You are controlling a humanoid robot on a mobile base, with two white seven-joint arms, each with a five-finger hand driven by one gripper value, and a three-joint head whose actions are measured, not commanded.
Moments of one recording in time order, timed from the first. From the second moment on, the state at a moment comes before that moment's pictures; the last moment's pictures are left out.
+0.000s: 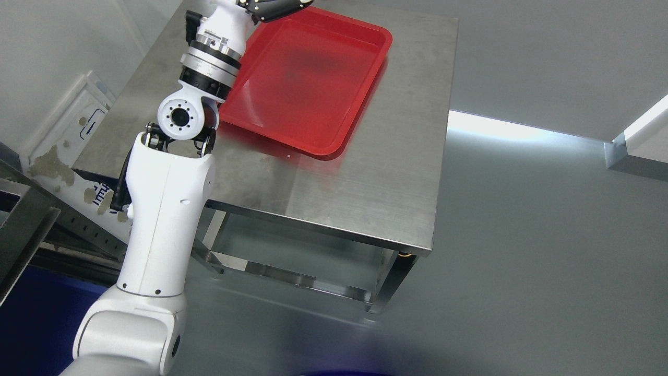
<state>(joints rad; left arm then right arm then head) -0.80 0.00 -0.25 -1.30 0.01 -0.20 -0.22 0.00 0.00 0.00 0.00 0.00 -0.02 -0.03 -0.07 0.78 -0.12</state>
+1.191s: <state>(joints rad) -0.95 0.00 -0.35 -0.70 -0.18 -0.19 -0.01 0.00 0.00 0.00 0.00 0.00 -0.02 -0.03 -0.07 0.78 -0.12</state>
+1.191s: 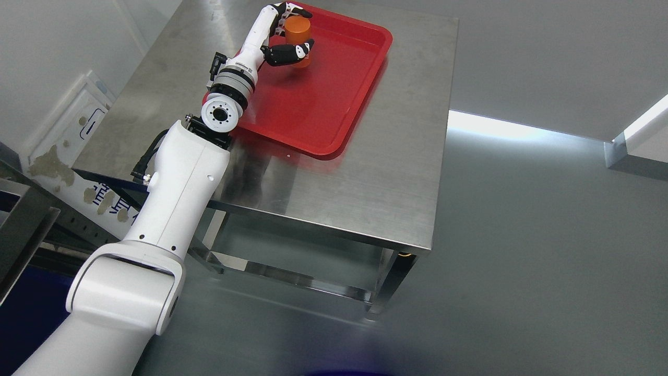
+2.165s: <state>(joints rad) -0.95 0.00 -0.25 -0.78 0.04 -0.21 -0.02 0.00 0.00 0.00 0.00 0.00 -0.02 -0.03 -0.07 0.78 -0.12</state>
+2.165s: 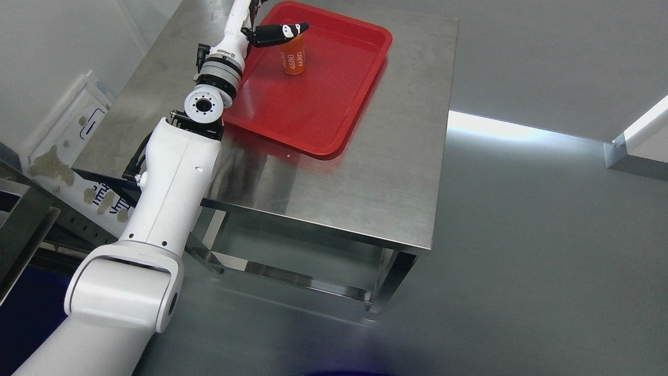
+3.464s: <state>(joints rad) -0.69 0.00 0.00 -1.01 0.27 -0.11 -0.08 0.00 0.00 0.00 0.00 0.00 -0.02 -0.03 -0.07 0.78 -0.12</state>
